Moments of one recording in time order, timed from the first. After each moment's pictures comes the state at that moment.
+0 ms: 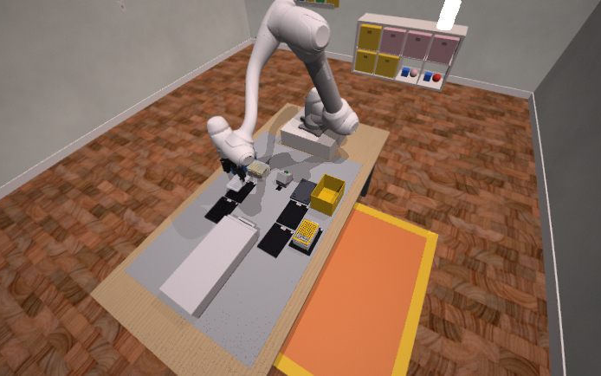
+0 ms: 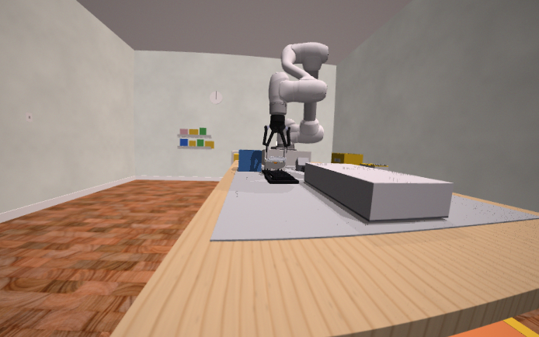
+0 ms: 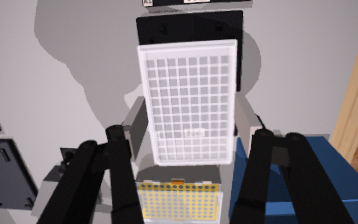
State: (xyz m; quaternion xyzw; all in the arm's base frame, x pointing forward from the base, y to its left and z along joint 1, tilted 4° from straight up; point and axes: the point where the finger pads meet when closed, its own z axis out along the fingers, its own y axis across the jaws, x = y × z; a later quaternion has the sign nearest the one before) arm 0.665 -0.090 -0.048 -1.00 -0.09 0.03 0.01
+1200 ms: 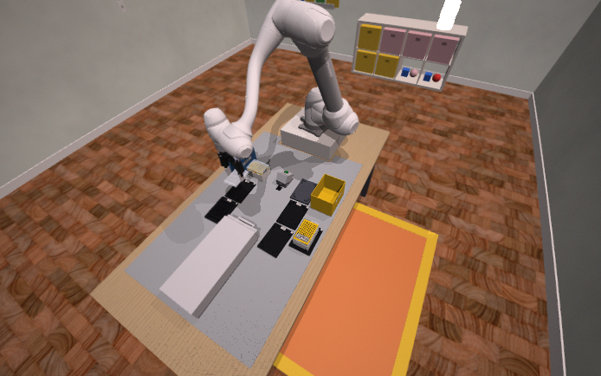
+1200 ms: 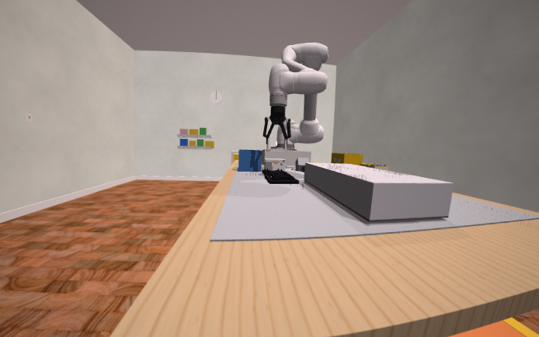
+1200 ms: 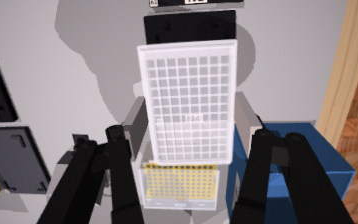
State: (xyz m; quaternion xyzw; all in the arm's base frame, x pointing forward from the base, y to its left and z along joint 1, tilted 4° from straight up) arm 0.668 -0.091 -0.006 -1.00 -0.09 0.03 0.01
